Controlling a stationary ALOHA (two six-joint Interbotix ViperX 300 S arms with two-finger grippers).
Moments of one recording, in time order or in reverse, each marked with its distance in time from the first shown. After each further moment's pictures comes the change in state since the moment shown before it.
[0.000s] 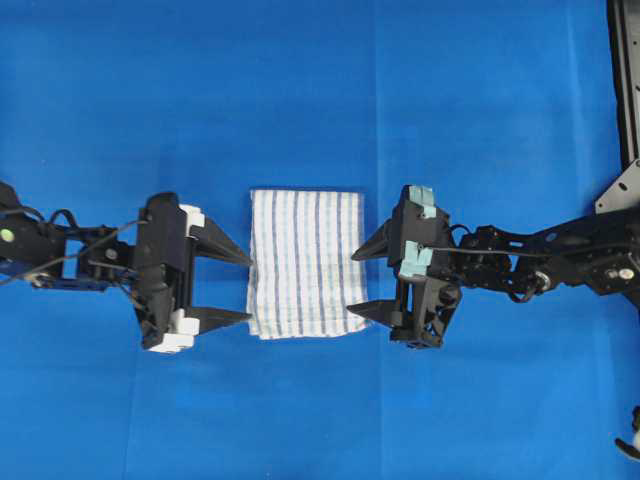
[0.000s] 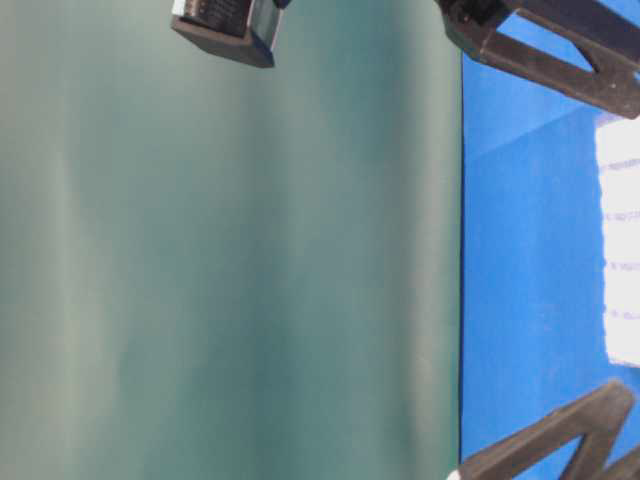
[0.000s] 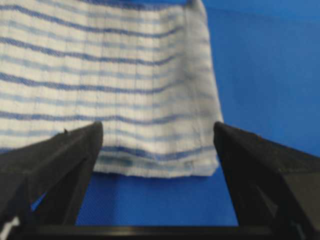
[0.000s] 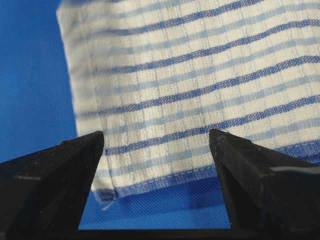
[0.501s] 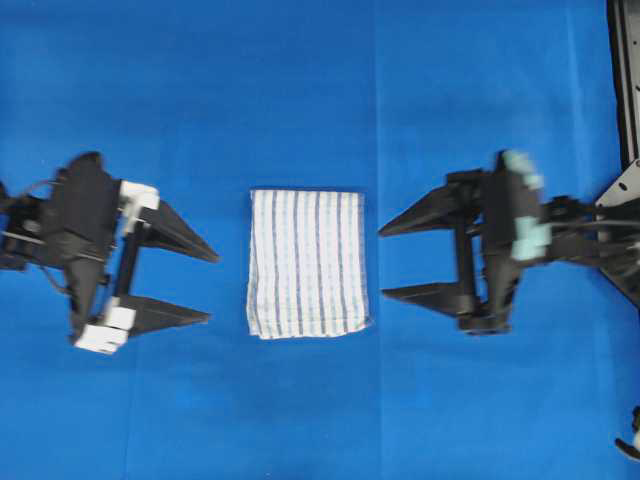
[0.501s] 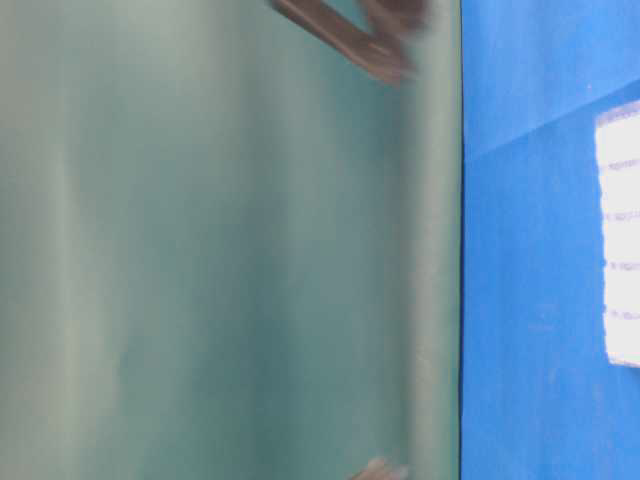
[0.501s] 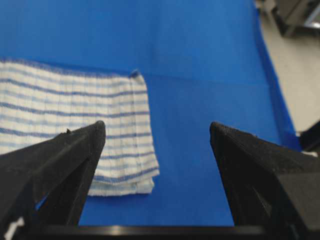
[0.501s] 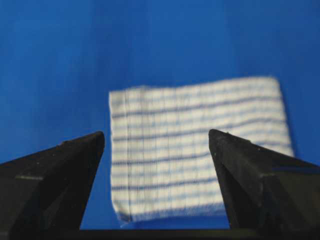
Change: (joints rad) left arm 0.000 -0.402 0.043 0.002 0.215 0.021; right arm 0.000 -0.399 0.110 -0.011 0.000 -0.161
